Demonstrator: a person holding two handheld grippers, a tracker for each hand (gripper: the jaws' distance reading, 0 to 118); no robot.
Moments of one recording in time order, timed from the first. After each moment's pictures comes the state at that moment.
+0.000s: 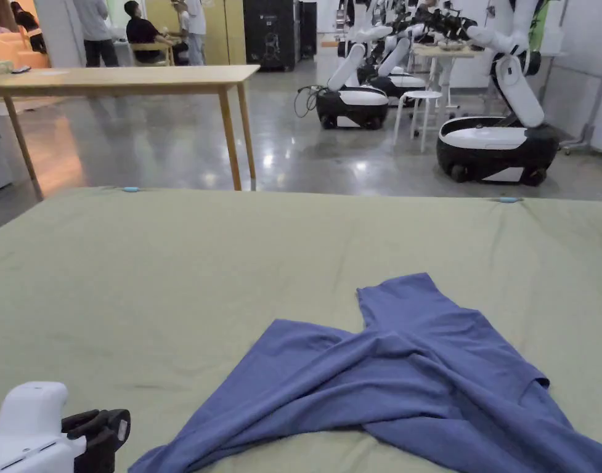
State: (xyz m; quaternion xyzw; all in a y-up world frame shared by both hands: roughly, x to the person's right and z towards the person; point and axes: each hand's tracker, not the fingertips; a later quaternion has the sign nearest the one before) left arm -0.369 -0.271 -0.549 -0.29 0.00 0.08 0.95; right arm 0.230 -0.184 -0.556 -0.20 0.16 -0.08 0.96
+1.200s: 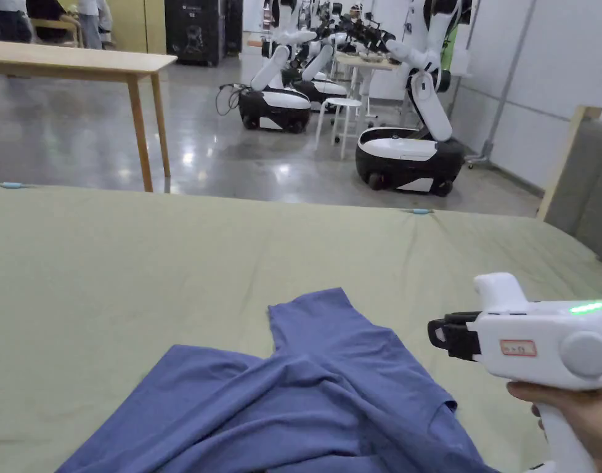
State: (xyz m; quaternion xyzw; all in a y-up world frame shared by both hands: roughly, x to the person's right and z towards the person) left arm -0.343 -0.326 -0.562 -0.31 -0.05 0.04 0.95; right arm 0.195 -0.228 -0.865 -0.33 0.23 0.04 0.91
